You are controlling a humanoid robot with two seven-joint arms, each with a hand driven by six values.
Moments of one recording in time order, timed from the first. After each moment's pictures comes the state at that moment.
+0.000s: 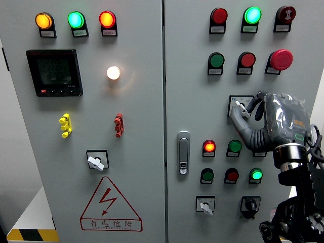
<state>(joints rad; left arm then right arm) -0.03 -0.10 0.10 -0.13 0.04 -0.07 -0.07 0.82 0.15 1.45 1.52 -2.72 0.00 -0.37</state>
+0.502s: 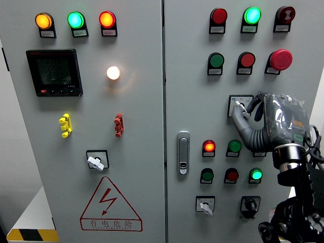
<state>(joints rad) -0.03 -0.10 0.09 -0.13 0.04 -0.07 -0.07 0.82 0.15 1.44 1.52 -2.72 0.00 -0.38</state>
